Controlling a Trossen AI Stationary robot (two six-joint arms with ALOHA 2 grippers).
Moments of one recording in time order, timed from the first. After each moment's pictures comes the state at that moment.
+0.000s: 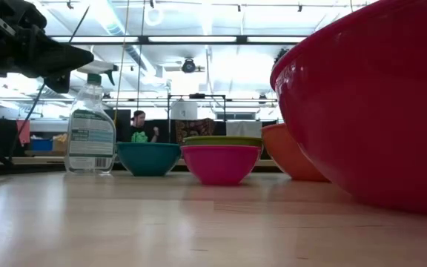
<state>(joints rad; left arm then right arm) -0.34 0.01 0.01 0.09 -0.47 -0.06 0.53 0.00 0.01 0.36 0.89 0.15</state>
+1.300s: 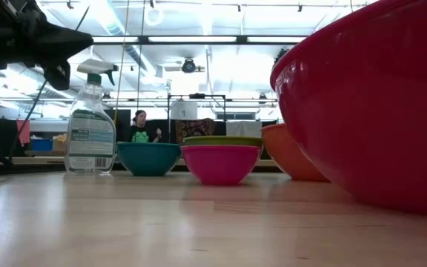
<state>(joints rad) -0.34 0.01 0.01 0.23 -0.47 -0.22 0.48 0.00 0.01 0.63 0.92 -0.07</state>
